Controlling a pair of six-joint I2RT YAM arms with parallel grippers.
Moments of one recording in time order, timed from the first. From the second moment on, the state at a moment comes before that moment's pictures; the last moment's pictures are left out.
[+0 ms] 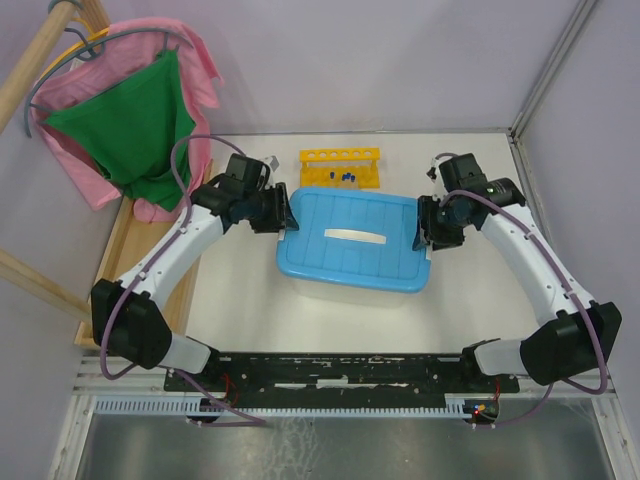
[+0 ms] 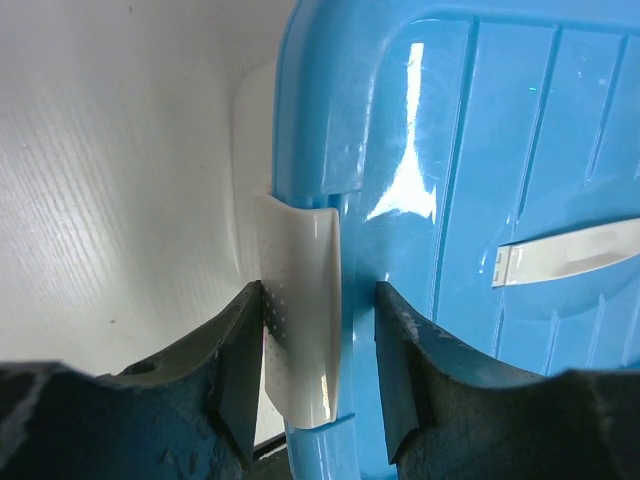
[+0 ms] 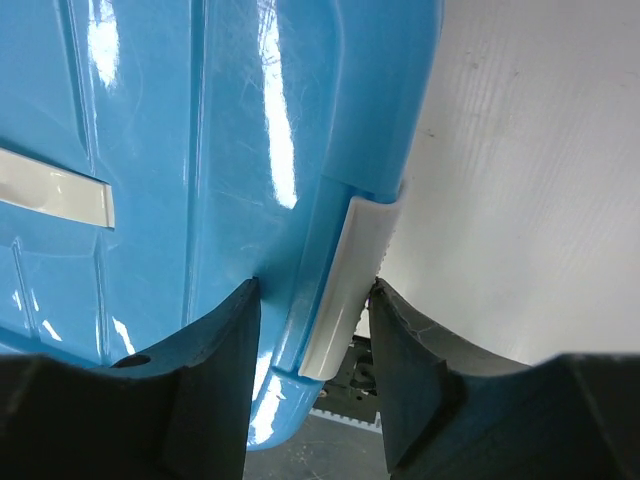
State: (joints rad) left arm -0.40 1.44 1.25 -0.72 0.26 -0.44; right arm 0.28 1.35 1.31 -1.11 -0.17 0.29
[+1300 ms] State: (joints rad) left arm -0.08 1.73 1.56 -0.59 0.04 -0.39; right arm 0.27 1.82 1.98 -1.04 0.48 0.08
